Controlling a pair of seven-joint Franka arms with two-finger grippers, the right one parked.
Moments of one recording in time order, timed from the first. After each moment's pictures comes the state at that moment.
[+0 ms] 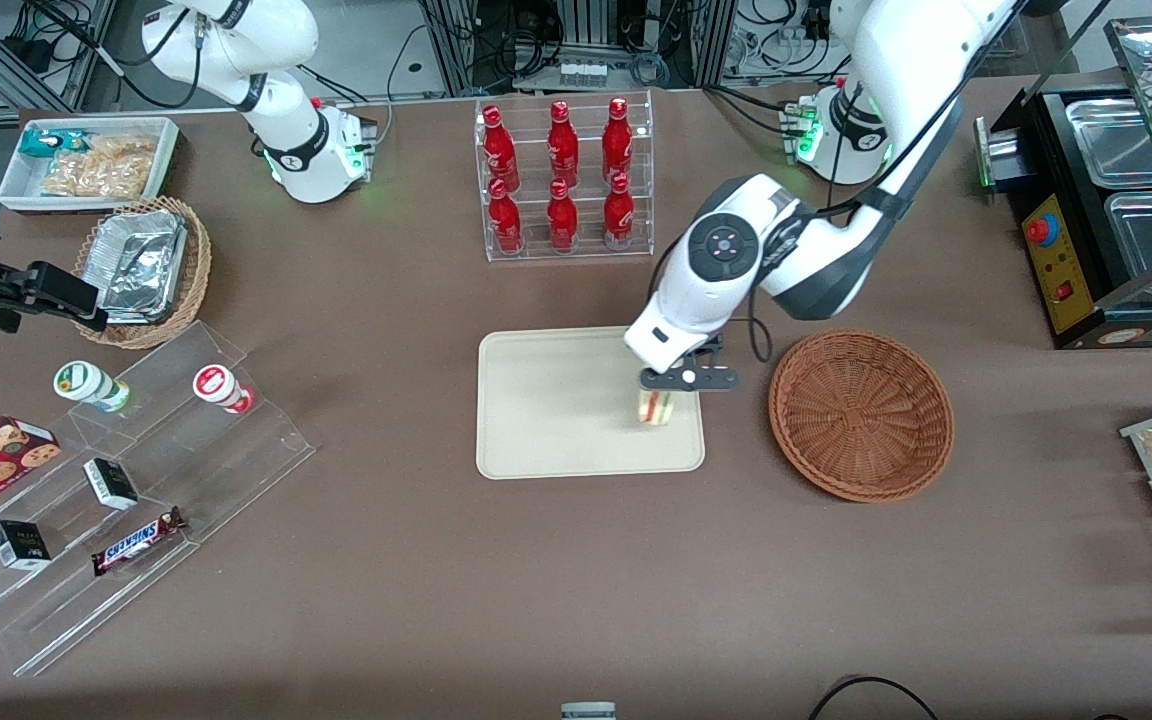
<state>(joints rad) -0.13 0.46 -0.61 -1.80 0.16 2.17 -0.78</state>
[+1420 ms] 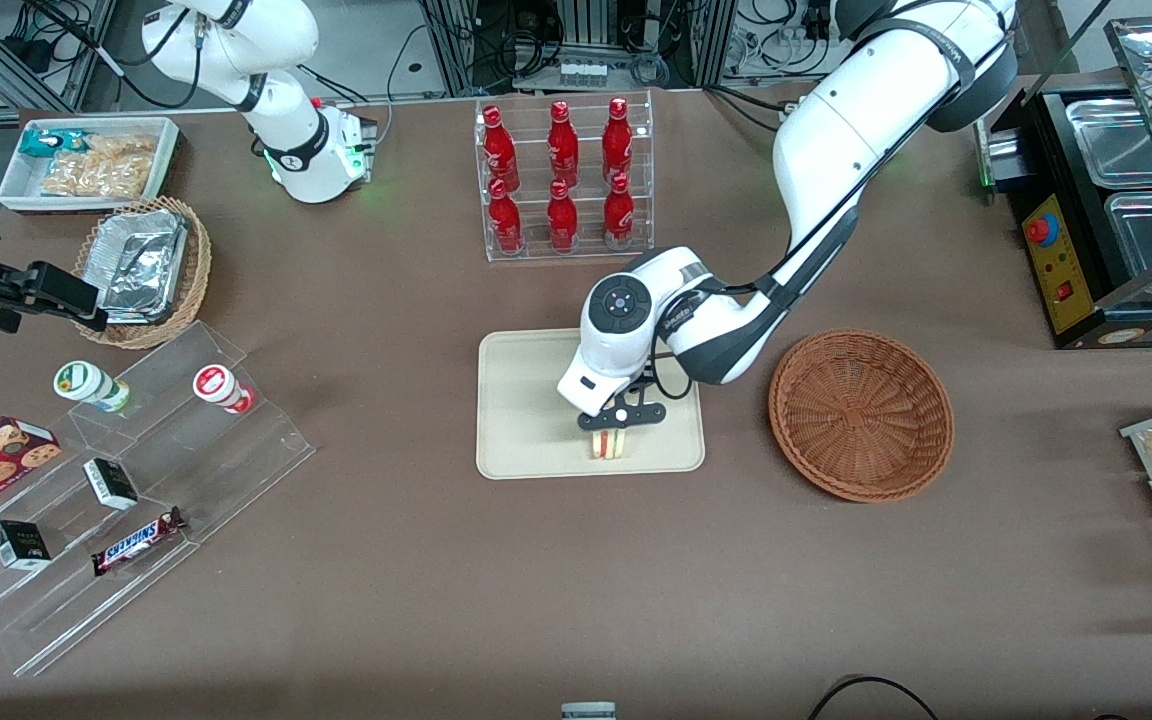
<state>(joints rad) -0.29 0.80 -0.57 -1.52 0.43 2.20 -1.10</state>
